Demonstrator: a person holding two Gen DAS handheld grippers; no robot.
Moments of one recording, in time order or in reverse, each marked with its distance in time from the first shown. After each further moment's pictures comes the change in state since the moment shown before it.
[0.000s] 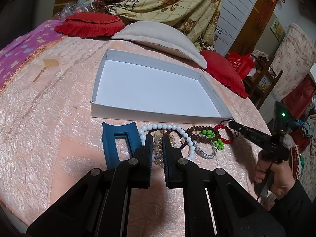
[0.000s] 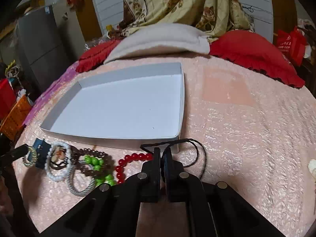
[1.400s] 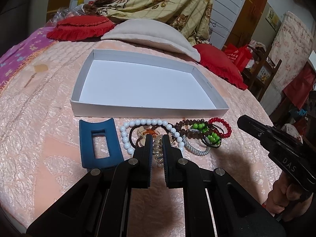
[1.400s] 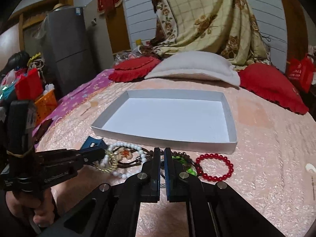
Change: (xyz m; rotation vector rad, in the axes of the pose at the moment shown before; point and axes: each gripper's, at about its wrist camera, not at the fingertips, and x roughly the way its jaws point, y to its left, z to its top) left arm 0.014 -0.029 -0.009 0.068 0.007 0.018; right arm -0.063 0.109 -0.019 -0.109 -0.129 0.062
